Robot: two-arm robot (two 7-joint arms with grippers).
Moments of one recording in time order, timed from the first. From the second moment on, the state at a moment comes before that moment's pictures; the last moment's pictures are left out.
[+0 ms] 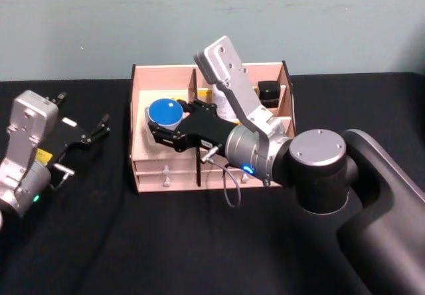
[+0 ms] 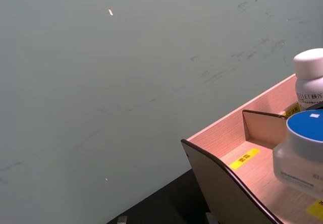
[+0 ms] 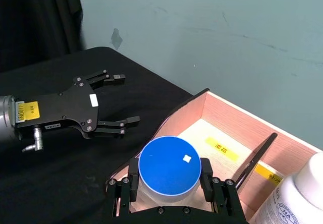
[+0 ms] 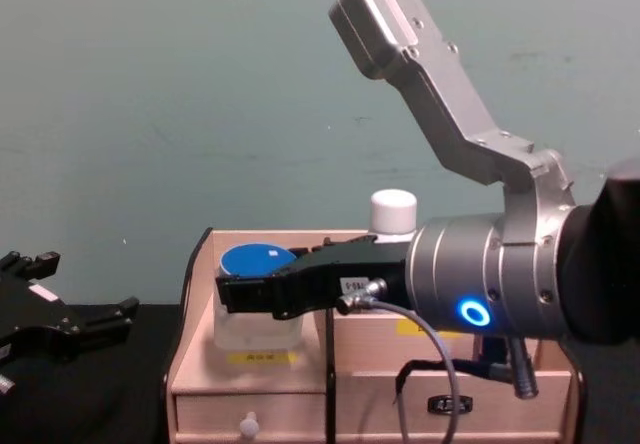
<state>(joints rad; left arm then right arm) -0.20 0.60 0.45 -1.41 -0.25 -0.12 0.03 0.34 0.14 -0.52 -1.55 0.13 0.46 0.32</state>
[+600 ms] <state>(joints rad) -0.20 0.60 0.45 -1.41 -0.25 -0.12 0.03 0.36 0.11 -0.51 -1.49 0.11 0.46 0.32</state>
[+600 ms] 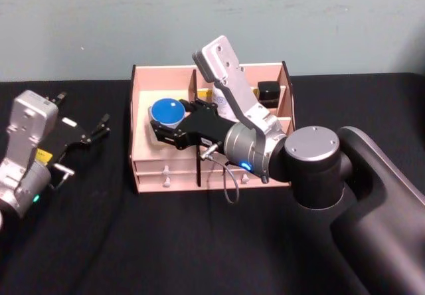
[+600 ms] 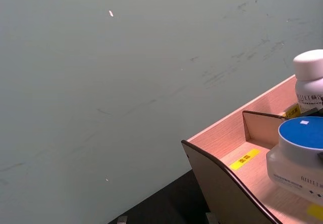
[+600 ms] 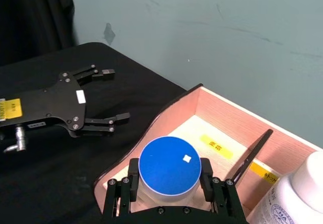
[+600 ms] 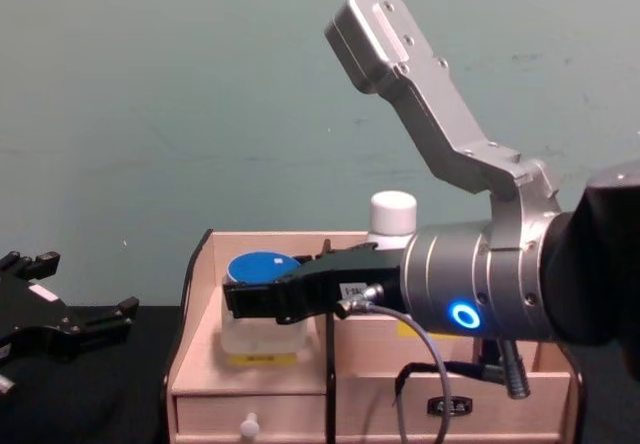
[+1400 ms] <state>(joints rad) -0.20 0.60 0.45 -1.41 -0.25 -0.12 0.03 0.38 0.10 -0.50 -1.45 0.10 0.46 0.33</state>
